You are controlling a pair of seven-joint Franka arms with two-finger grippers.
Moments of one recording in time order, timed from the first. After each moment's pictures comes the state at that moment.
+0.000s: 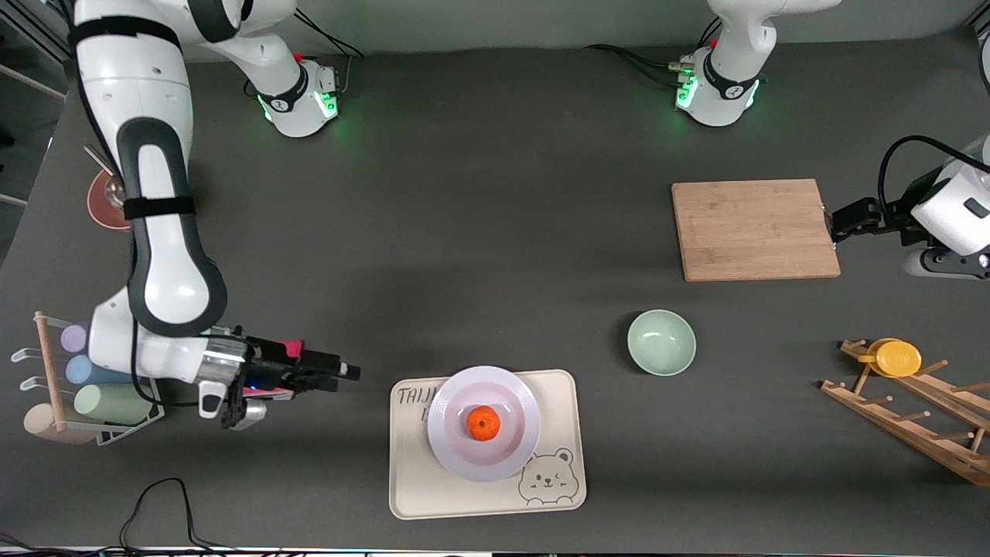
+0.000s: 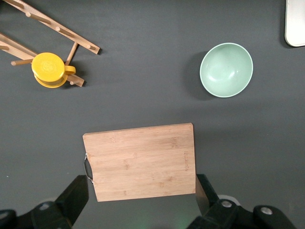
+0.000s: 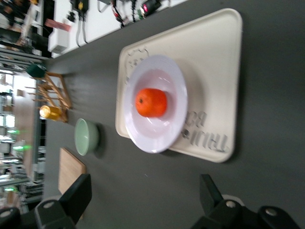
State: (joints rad) left arm 0.03 0.07 -0.05 -1.61 0.01 1.57 0.05; right arm 0.31 0.58 -0.25 -1.57 1.06 2.04 -0.51
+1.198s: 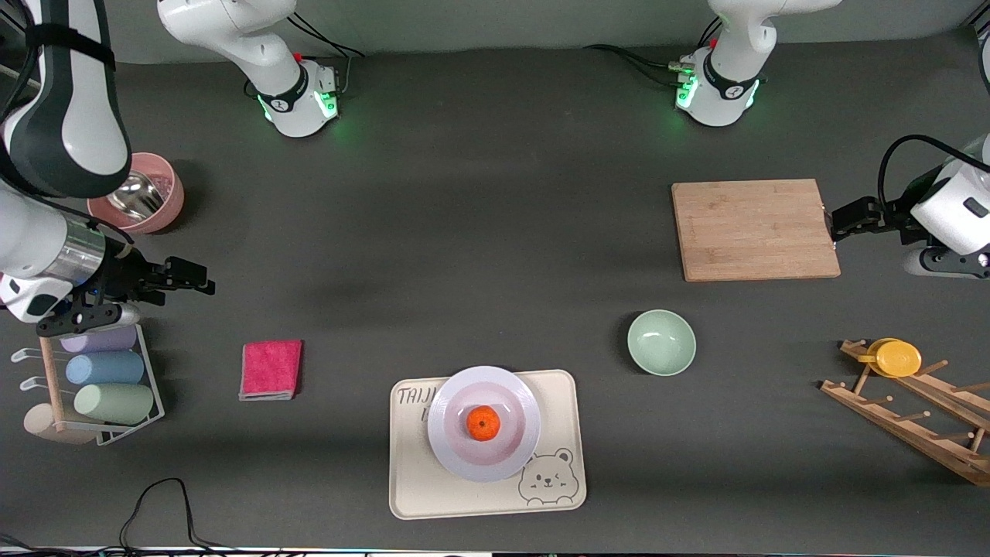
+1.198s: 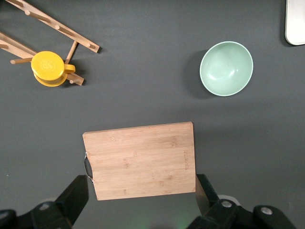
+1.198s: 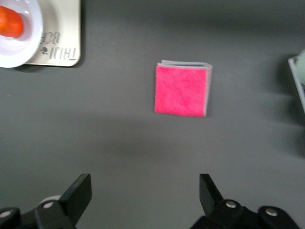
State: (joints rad) left arm 0.03 0.07 -0.05 -1.61 0.01 1.56 0.05; right arm 0.35 0.13 -0.39 -1.77 0.18 1.84 -0.18
